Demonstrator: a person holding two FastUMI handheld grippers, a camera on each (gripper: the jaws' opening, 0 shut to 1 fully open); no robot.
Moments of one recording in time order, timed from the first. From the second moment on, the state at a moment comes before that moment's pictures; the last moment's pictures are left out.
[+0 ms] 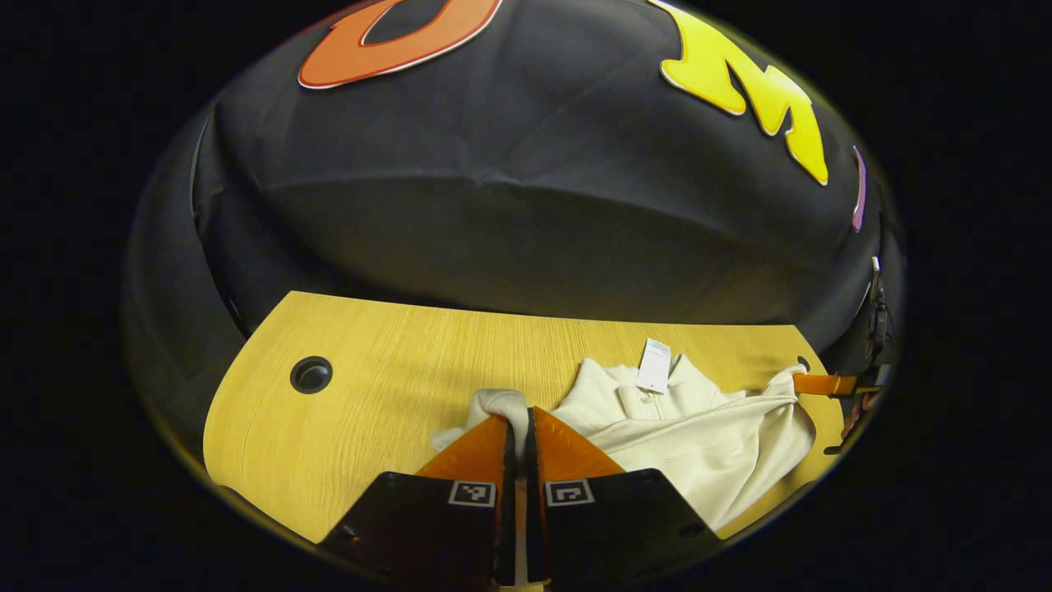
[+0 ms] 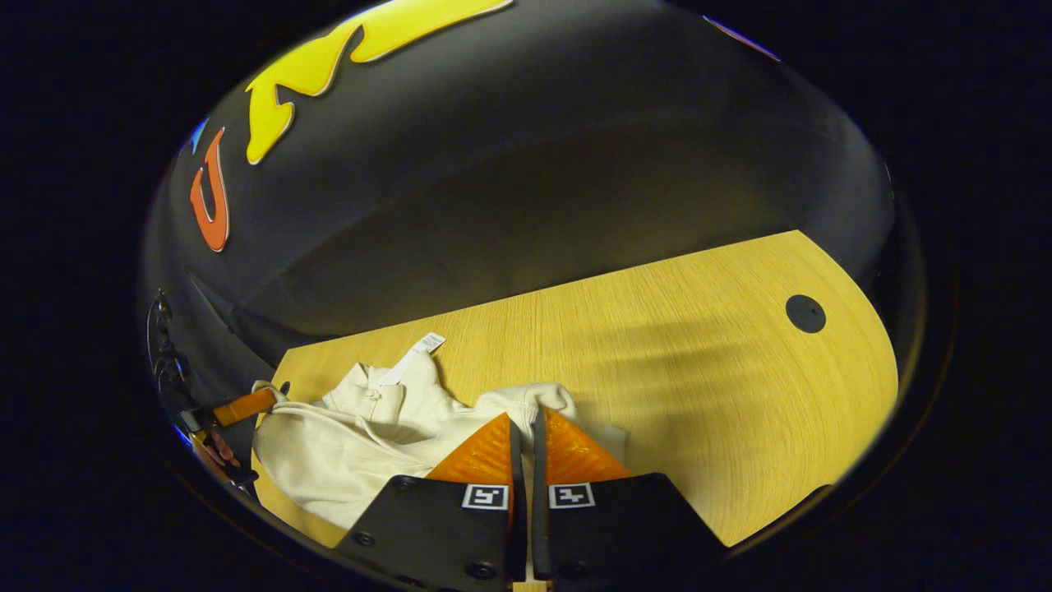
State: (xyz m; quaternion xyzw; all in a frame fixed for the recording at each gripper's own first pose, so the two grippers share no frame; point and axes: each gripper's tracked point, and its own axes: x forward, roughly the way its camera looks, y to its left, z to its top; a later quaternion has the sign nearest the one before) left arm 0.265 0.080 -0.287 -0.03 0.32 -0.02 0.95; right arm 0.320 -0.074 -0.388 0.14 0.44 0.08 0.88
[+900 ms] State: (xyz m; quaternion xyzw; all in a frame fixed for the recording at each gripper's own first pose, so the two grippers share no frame) left arm 0.230 0.137 -0.191 -0.06 0.22 0.03 0.97; right arm 0.307 -0.115 -0.303 0.10 0.35 0.01 0.93
